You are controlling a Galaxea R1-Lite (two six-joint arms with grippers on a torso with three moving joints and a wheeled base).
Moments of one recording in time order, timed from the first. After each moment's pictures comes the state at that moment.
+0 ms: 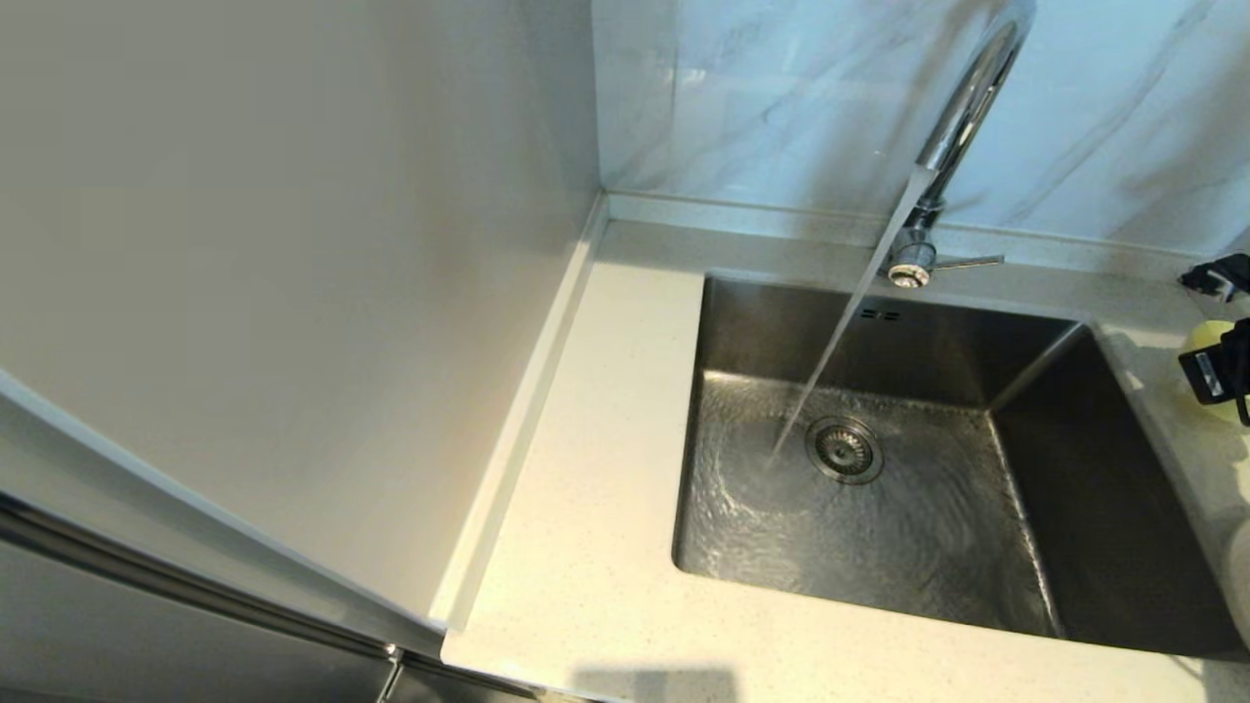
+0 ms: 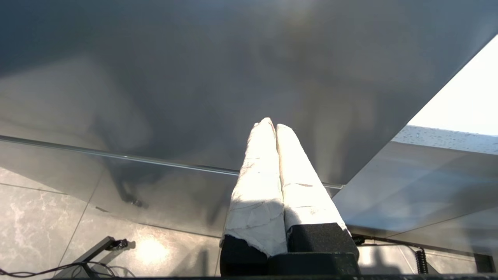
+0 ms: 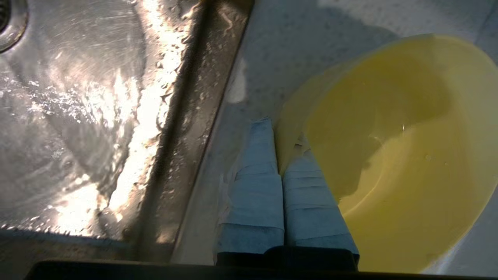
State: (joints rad) left arm 0.00 0.00 0.00 0.00 0.00 0.00; right arm -0.53 2.03 -1.70 0.38 0.18 -0.56
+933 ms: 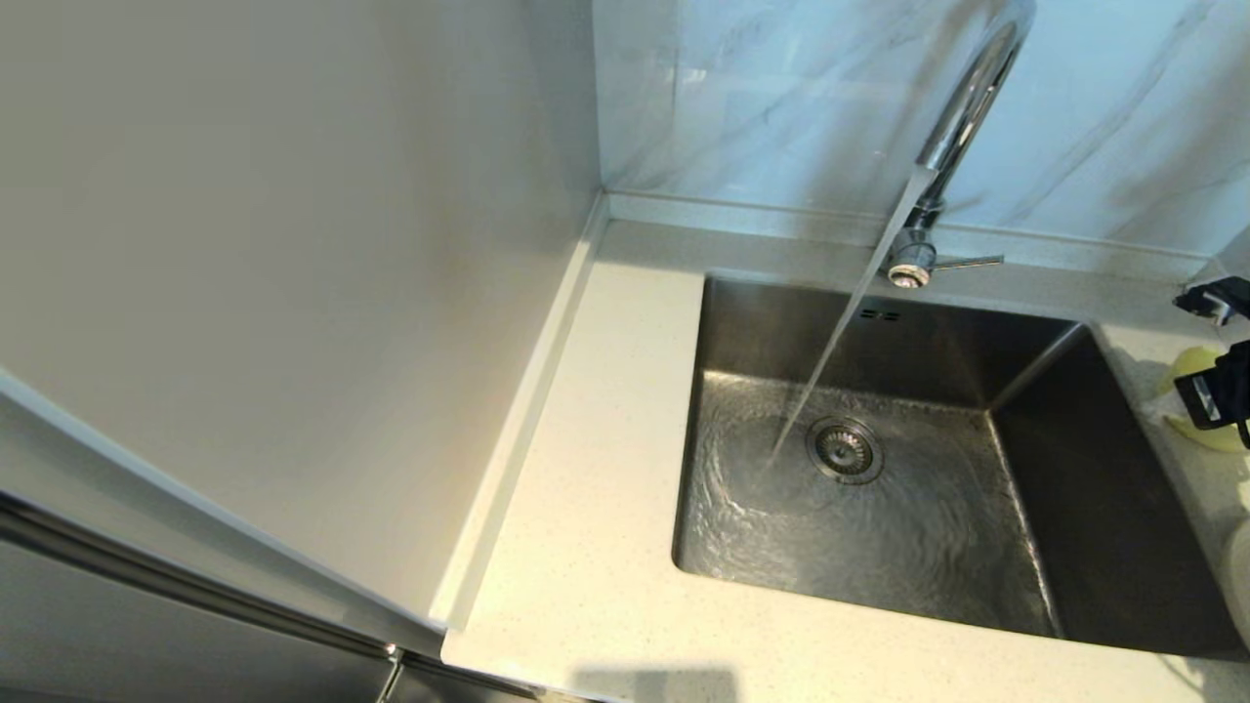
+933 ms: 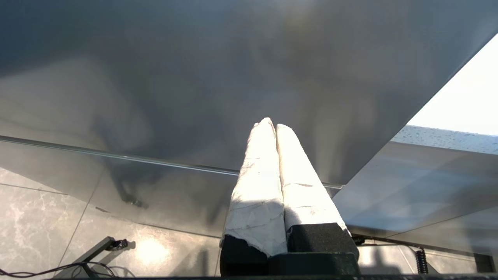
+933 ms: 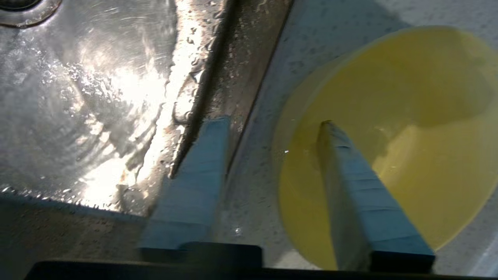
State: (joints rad) left arm 0.00 0.00 0.00 0.00 0.00 0.00; right arm -0.53 1.98 -1.58 0.37 0.22 -0.56
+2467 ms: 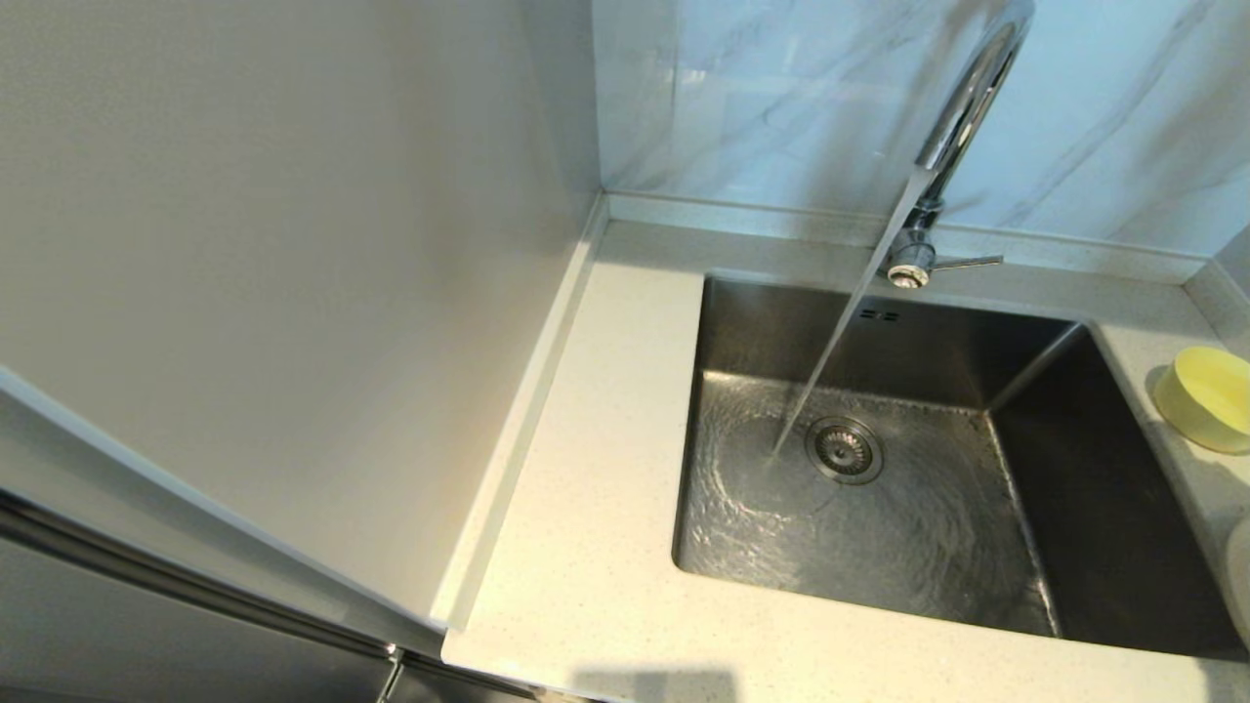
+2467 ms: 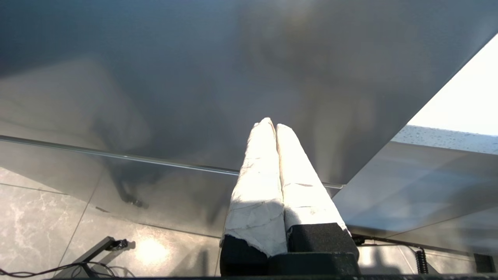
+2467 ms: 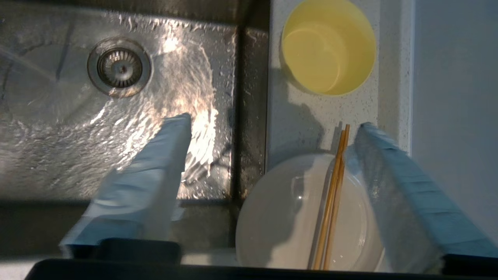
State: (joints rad) left arm 0.00 0.00 0.00 0.00 0.00 0.00; right arm -0.56 1.28 -1.16 0.36 0.21 -0.22
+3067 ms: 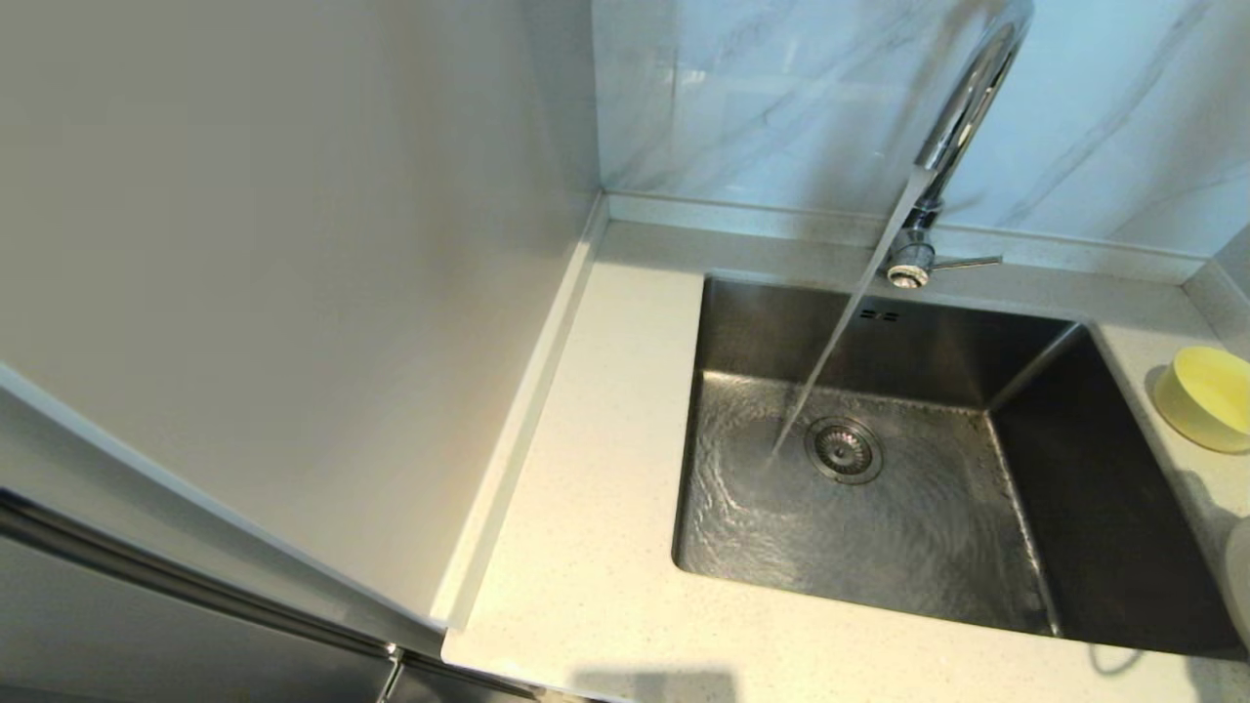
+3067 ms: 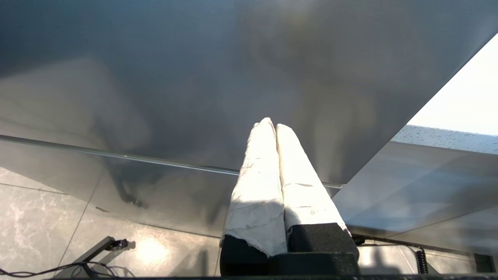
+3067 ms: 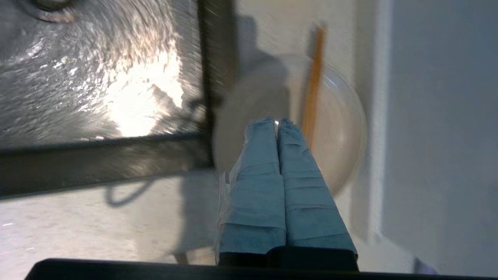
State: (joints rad) left arm 0.00 0.00 0.00 0.00 0.00 0.00; right arm -0.55 1.17 -1.10 0.56 0.00 -0.22
